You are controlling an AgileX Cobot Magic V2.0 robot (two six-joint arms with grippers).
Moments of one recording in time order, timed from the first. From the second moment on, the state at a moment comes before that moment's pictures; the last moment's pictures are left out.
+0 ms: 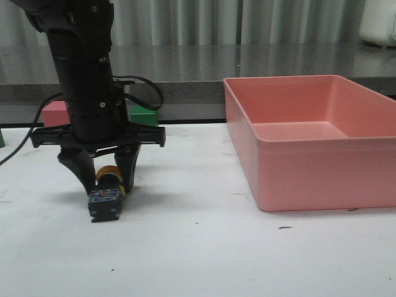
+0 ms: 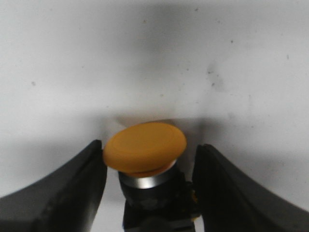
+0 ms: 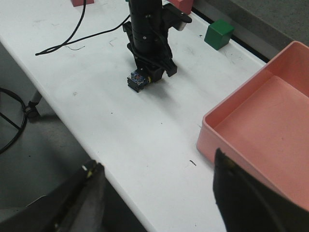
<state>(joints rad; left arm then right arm) -0.49 2.04 -1.43 0.04 0.88 -0.50 0.79 0.64 -0.98 -0.01 0.98 -0.06</state>
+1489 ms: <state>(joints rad) -0.28 1.31 -0.86 0.08 0.40 -0.09 0.79 0.64 -0.98 -0.01 0.98 -0.06</state>
